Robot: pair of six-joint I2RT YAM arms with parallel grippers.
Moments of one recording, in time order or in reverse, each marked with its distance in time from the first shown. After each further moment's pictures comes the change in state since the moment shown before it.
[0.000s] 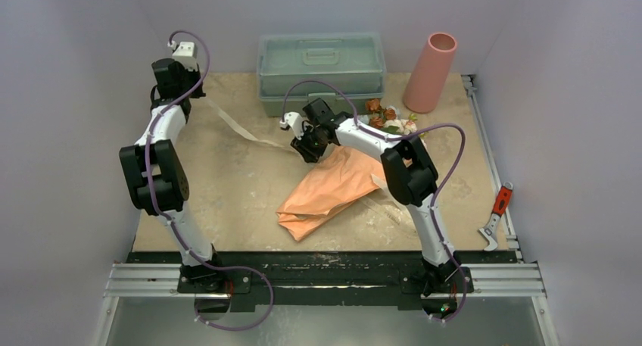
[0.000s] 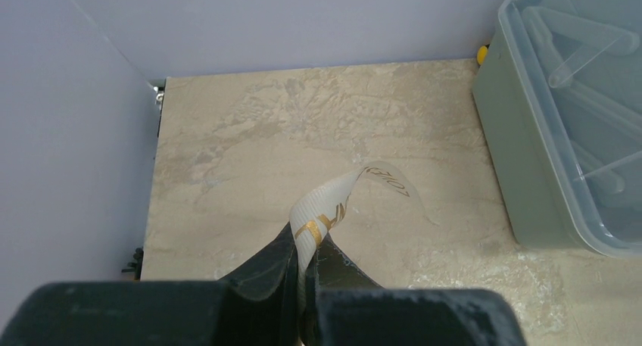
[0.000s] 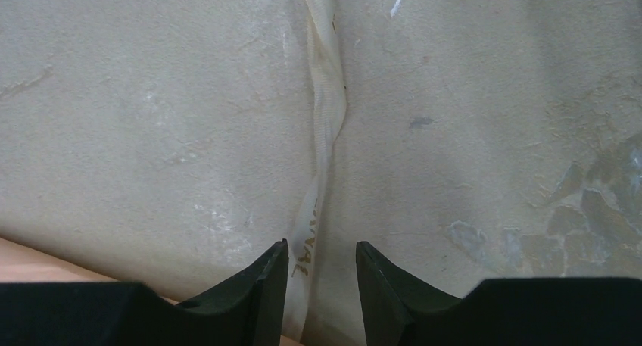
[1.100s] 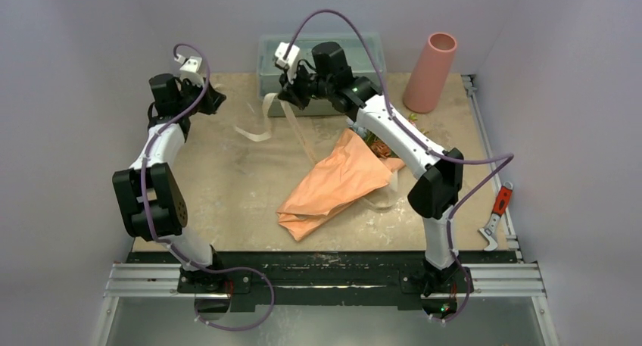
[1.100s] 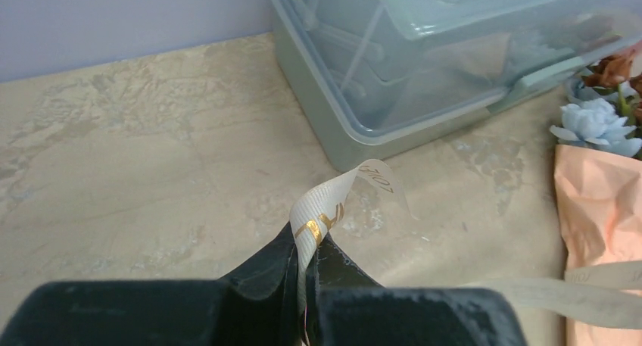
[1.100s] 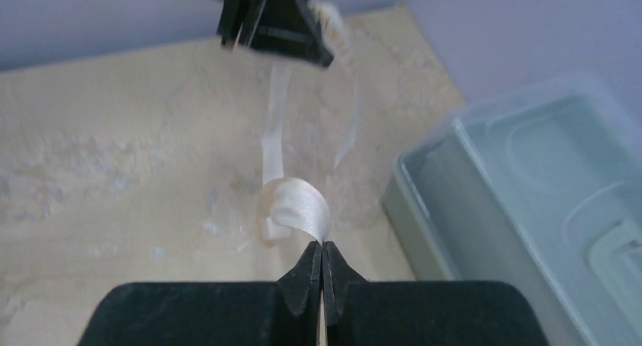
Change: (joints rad) left arm 0.002 -0.219 -0.248 0.024 0.409 -0.077; right arm 0.017 -0.214 0.277 0.060 -0.130 0.078
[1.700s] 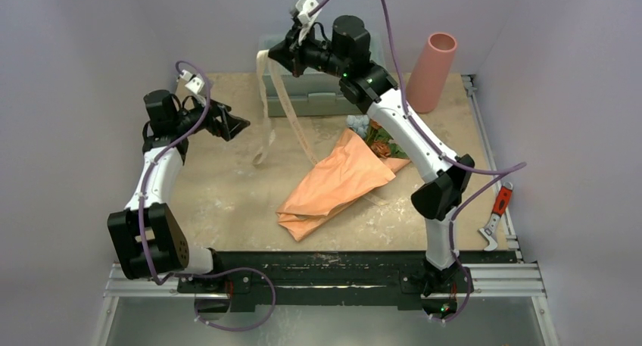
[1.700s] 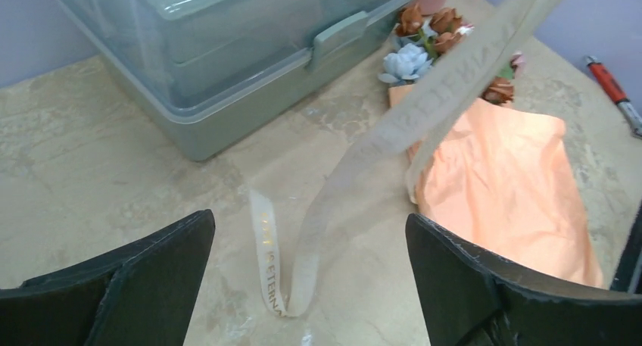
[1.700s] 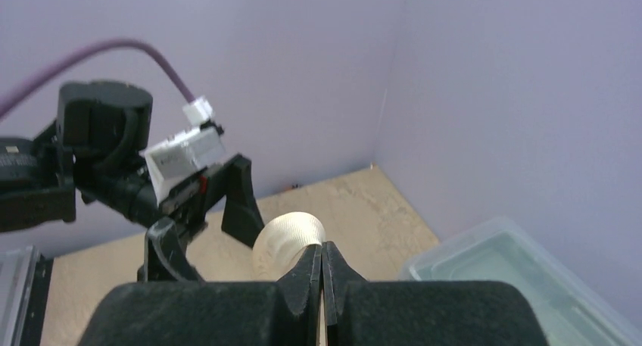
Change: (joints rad) left arm 0.000 -0.283 -0.199 -0.109 0.342 0.077; right arm -0.014 -0.027 0.196 0.237 -0.037 0.273
